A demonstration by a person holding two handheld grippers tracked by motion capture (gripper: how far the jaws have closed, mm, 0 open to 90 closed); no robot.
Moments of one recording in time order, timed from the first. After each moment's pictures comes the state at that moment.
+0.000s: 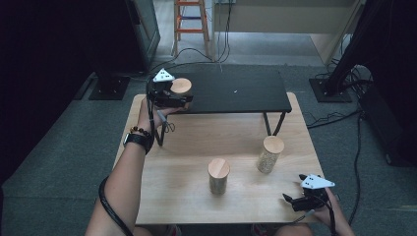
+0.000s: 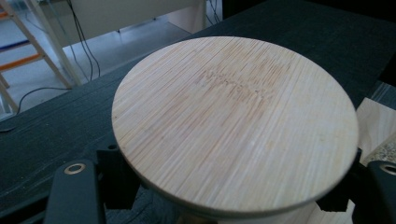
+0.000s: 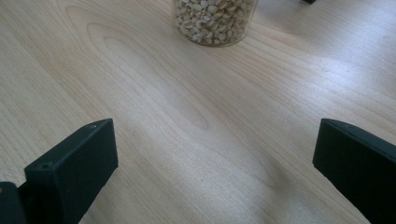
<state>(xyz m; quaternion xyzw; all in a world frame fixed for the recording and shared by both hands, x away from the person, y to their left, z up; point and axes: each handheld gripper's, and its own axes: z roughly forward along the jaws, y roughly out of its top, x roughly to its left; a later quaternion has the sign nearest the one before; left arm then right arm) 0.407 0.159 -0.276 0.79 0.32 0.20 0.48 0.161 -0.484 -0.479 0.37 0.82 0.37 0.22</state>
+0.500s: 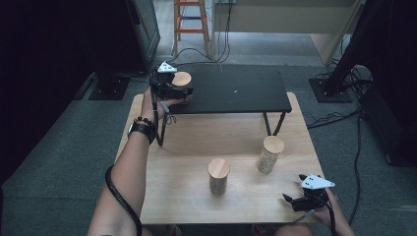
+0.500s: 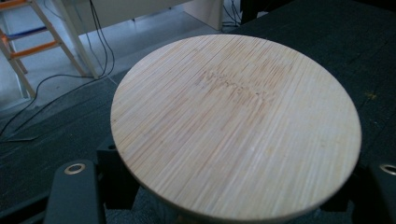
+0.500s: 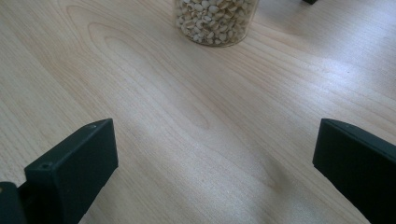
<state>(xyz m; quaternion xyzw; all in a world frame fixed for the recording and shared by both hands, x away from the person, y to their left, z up) 0.432 0.144 -0.265 0.80 0.35 0.21 0.45 0.161 -0.484 -0.479 0.37 0.83 0.37 0.22</state>
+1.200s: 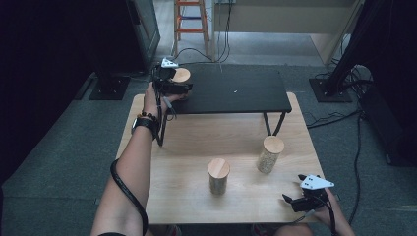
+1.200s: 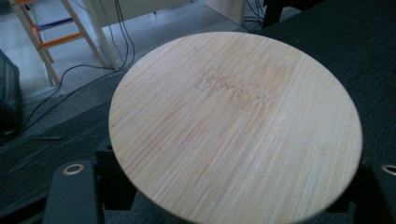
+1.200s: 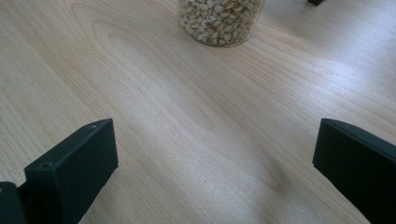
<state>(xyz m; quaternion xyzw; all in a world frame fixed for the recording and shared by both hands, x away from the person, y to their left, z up) 0.434 0.129 -0.261 0.79 0.38 0.23 0.43 0.163 -0.484 -0.479 0.36 0.83 0.37 0.22</state>
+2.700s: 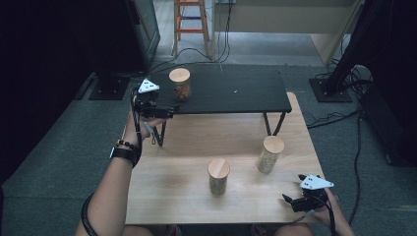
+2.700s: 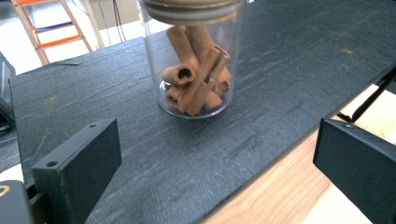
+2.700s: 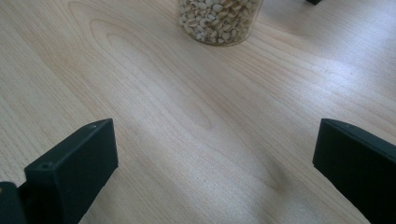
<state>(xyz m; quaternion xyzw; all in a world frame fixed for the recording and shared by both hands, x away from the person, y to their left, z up) 0.354 0.183 -0.285 0.77 0.37 0.23 0.46 0.162 -0.482 -0.478 0.36 0.83 0.36 0.22</state>
